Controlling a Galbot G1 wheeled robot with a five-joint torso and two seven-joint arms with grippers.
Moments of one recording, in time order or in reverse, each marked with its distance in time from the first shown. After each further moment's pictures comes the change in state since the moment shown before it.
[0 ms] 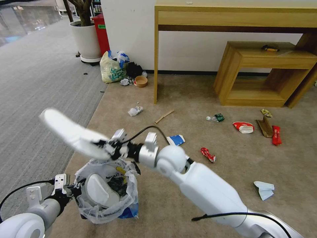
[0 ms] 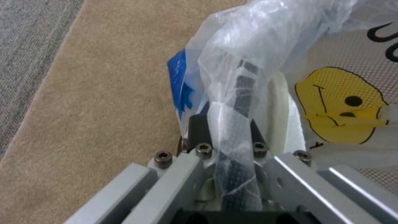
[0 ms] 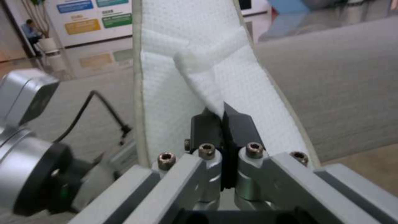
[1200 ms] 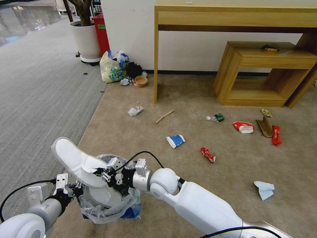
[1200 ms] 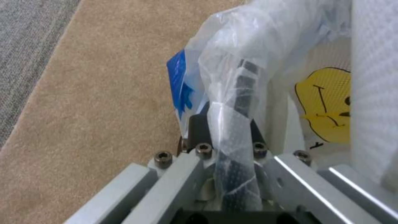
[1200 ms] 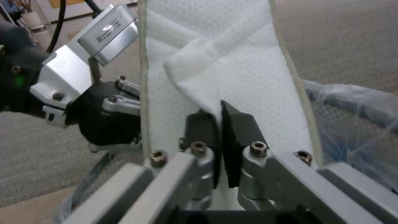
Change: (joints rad) left arm 0.005 -0.003 -0.002 -0.013 -0.008 0.000 0.005; right arm -0.076 -0.020 -0.073 -0.074 -0.073 0.031 0.022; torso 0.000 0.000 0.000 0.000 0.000
